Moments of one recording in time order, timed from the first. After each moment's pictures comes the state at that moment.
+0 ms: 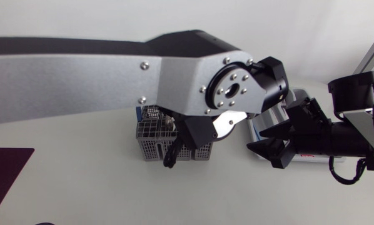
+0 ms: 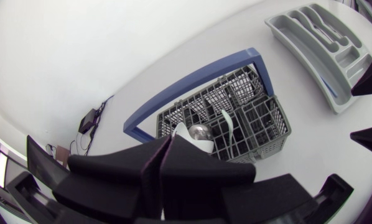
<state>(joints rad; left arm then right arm) -1.06 1.92 1.68 -1.13 -0.95 -0.57 0.14 1.10 0.64 -0.38 -0.48 -0.38</state>
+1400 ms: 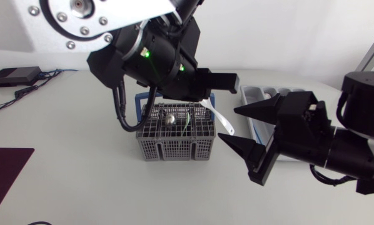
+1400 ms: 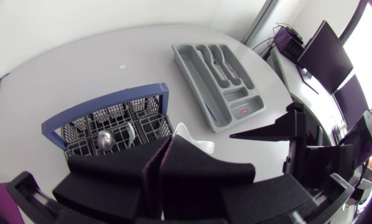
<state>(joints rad) -0.87 1.62 1.54 -0.74 -0.09 -0.44 0.55 0.89 0.56 -0.03 -0.27 -0.37</state>
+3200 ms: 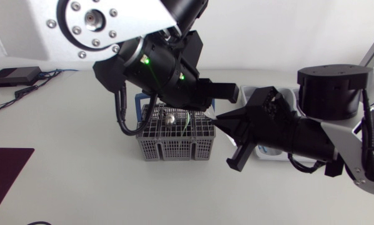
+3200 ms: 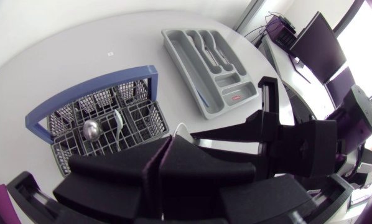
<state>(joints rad) -0.85 1.63 1.52 -0.74 0.02 -0.42 0.58 1.09 0.63 0.03 -0.22 -0.37</state>
